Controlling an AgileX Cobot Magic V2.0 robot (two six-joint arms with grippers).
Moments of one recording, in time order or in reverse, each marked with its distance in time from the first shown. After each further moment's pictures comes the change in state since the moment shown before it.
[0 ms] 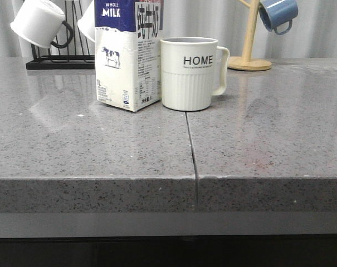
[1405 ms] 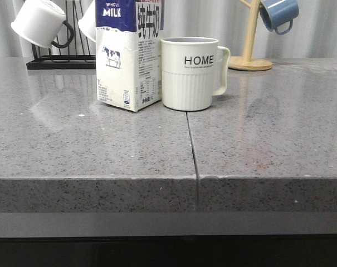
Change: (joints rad) left arm 0.000 0.121 -0.105 -0.194 -0.002 0.199; right arm 0.000 0.000 -0.001 0.000 0.000 0.000
